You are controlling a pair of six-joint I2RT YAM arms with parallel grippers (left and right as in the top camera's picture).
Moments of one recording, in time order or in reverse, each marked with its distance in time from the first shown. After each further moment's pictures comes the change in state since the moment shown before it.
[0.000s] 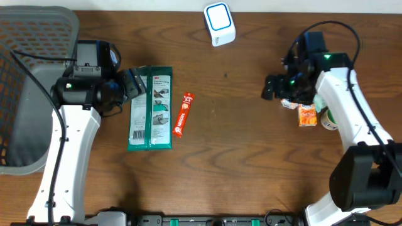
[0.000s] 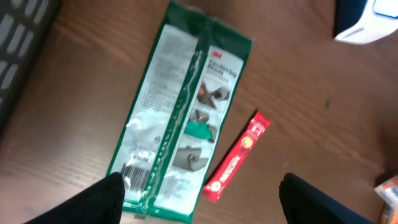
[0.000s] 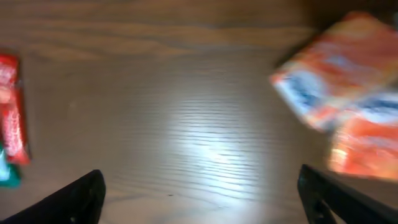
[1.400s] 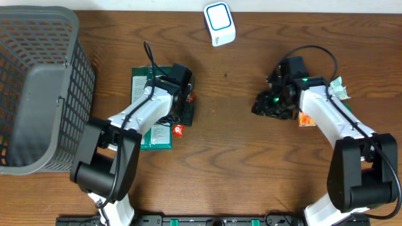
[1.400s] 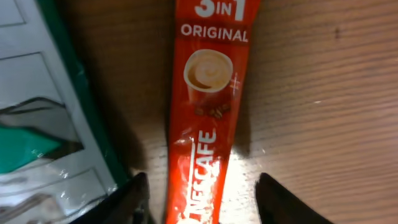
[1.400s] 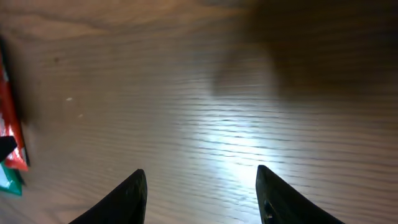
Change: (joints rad) left arm -0.370 0.480 -0.143 0.236 -0.023 0.266; right arm 0.043 0.000 -0.283 0.292 -0.087 0.104
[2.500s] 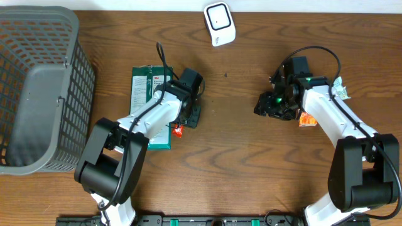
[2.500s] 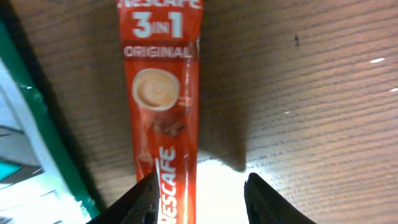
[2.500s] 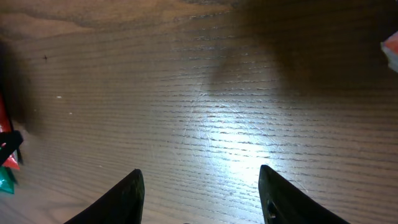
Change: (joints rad) left arm -0.075 -0.003 -0.025 0.072 -0.072 0.000; right arm -0.014 0.000 0.000 -0.013 0.000 -0.022
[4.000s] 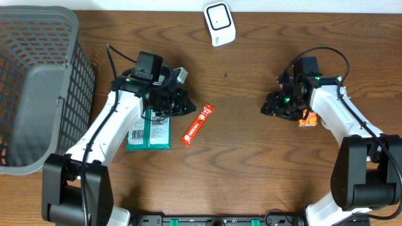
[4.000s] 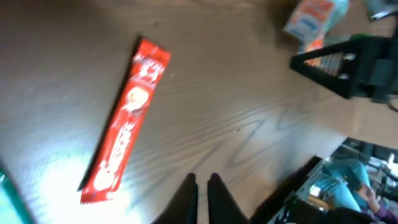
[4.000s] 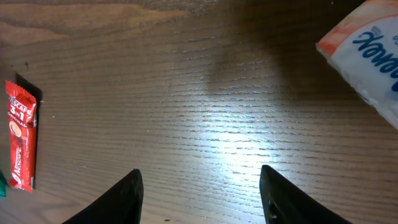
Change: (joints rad) left arm 0.221 -0.243 0.005 -0.097 0.653 -0.057; right arm -0.064 0.000 0.000 -0.023 -0.001 -0.039
